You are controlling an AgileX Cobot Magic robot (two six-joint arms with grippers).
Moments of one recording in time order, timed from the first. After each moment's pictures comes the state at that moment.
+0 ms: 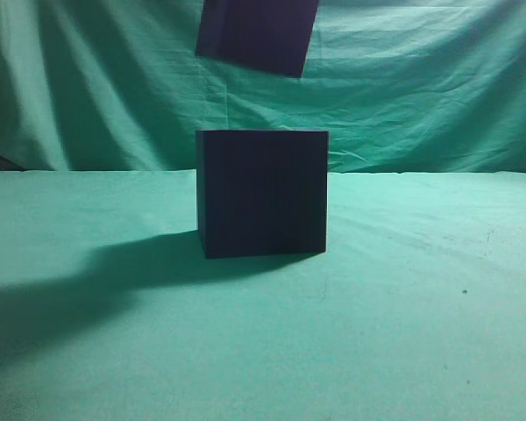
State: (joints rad) left arm -0.11 -0.02 0.02 0.09 0.36 -0.03; right arm 0.77 1.71 -1.53 0.03 1.09 0.27
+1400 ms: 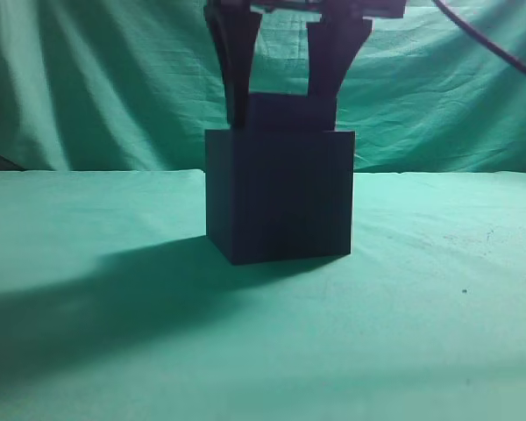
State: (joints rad) left arm -0.11 -0.02 0.02 0.09 0.36 -0.03; right arm 0.77 1.89 -1.54 -0.07 1.11 0.38
